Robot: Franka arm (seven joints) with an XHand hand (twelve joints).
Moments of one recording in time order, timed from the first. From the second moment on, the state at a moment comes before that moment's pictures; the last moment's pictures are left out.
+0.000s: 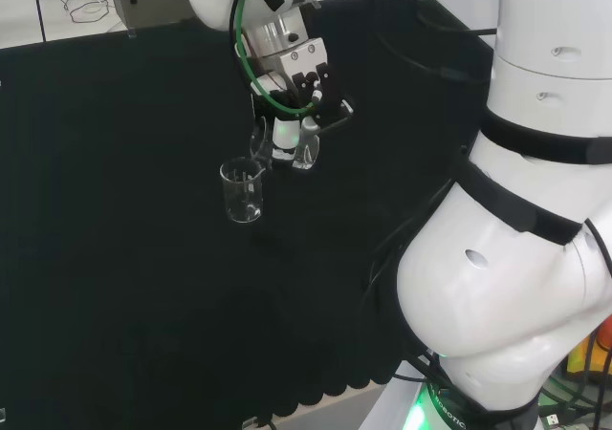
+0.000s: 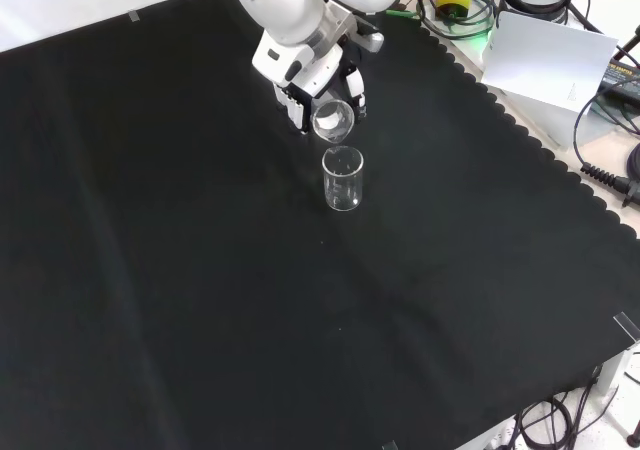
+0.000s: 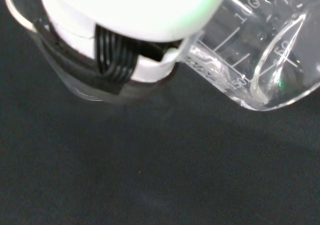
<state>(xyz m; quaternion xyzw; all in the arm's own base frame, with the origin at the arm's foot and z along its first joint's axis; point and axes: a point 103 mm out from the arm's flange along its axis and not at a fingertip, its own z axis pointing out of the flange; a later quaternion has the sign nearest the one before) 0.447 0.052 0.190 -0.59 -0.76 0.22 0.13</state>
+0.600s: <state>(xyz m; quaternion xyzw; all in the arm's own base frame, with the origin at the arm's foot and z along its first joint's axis) 0.449 0.067 0.199 -0.58 -0.76 0.27 0.11</state>
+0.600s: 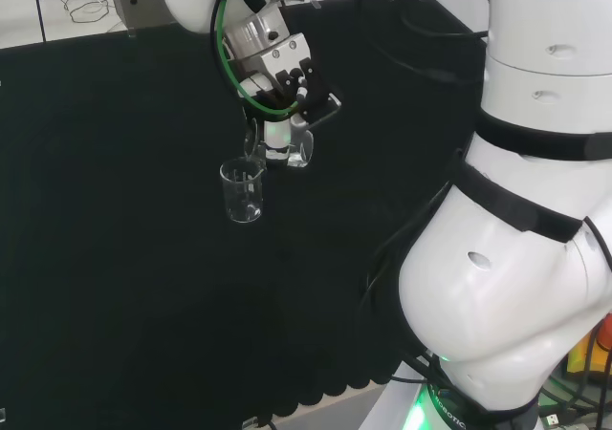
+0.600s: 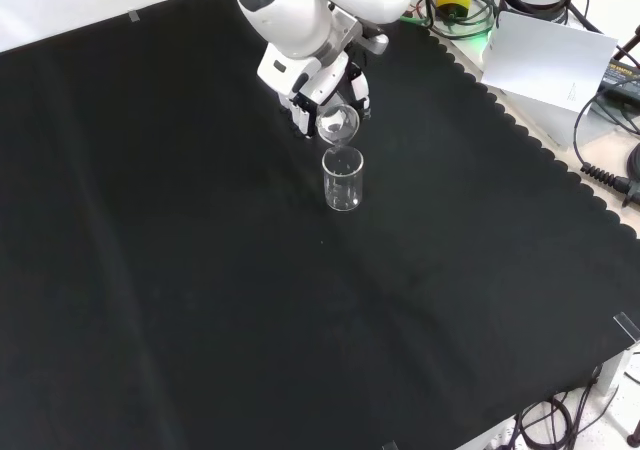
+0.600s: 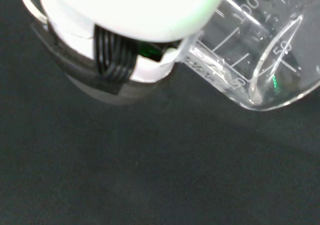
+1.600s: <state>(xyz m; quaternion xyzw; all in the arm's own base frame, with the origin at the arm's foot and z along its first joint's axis) 0.449 0.086 0.205 -0.57 -0.74 0.34 0.08</state>
